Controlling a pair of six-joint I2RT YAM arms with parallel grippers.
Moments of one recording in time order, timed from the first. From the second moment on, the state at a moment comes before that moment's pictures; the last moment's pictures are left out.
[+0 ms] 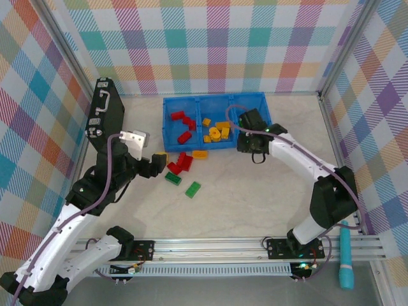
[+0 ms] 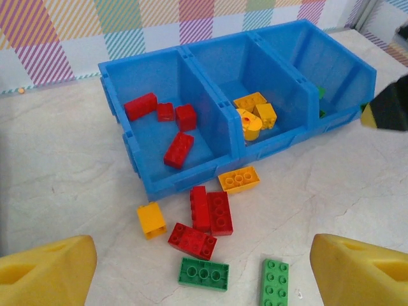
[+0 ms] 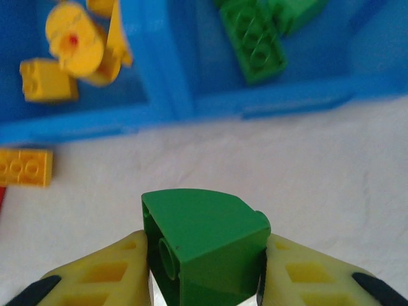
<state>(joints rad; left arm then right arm) -0.52 0.77 0.99 -0.68 -0.11 -0.11 0.49 1.58 1.29 -0.74 0.16 0.48</state>
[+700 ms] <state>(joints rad) -0.52 0.81 1.01 -0.69 -0.12 -0.11 0.32 2.12 1.85 -0.55 0.22 0.28</state>
